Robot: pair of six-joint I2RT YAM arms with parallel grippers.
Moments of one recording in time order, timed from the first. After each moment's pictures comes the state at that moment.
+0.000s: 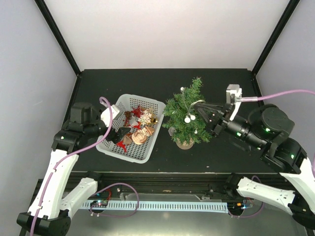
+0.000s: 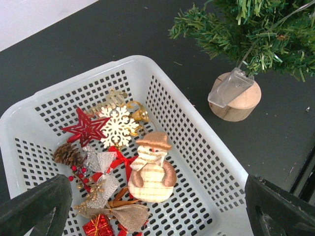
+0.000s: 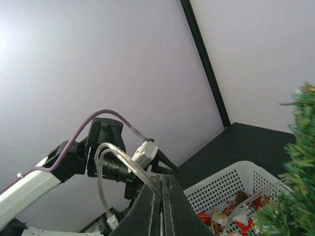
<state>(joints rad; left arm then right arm) -0.18 0.81 1.00 -0.87 0.53 0.35 0.92 0.82 1.37 -0.51 -0.12 0.42</state>
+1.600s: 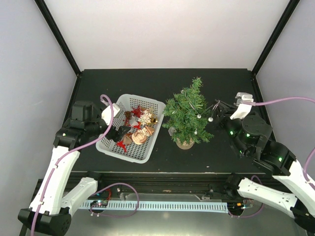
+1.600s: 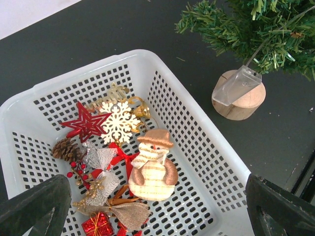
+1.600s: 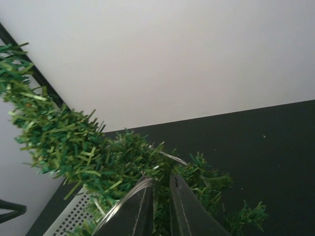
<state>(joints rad) -0.17 0.85 1.00 -0.87 0.53 0.35 0.92 0.70 1.14 -0.60 0.56 0.50</state>
